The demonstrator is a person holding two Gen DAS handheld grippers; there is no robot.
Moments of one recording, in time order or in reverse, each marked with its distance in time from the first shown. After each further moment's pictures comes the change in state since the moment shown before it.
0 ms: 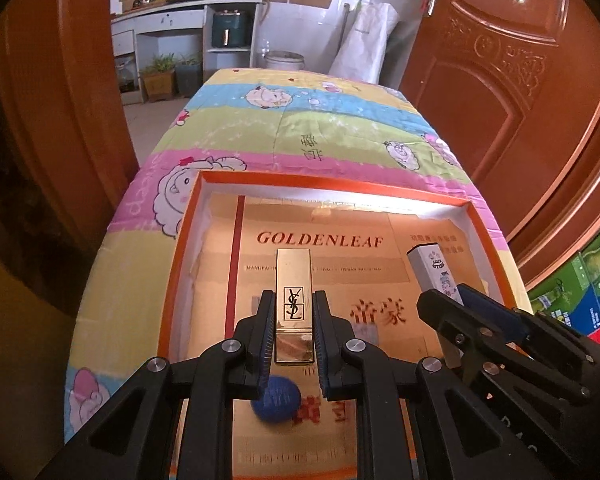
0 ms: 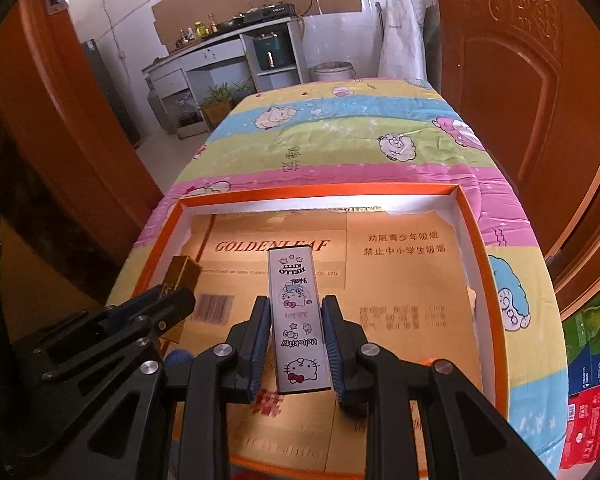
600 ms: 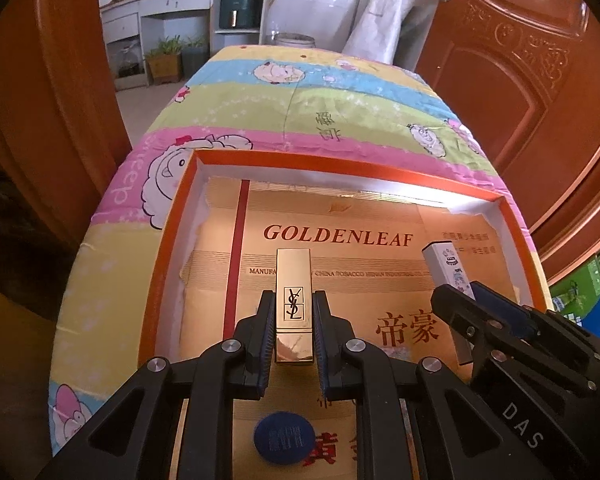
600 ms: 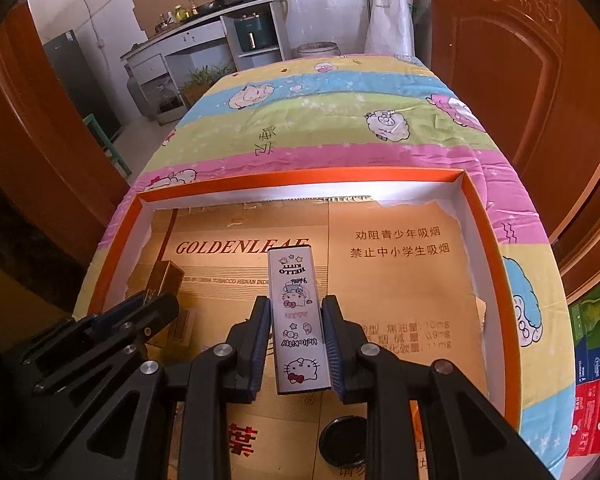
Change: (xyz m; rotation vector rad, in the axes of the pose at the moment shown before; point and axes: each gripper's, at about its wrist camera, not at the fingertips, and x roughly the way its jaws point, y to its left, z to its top) left arm 0.040 0.005 0.007 -0.021 0.063 0.031; right arm 0.040 -0.011 0.011 0.023 0.072 -0.051
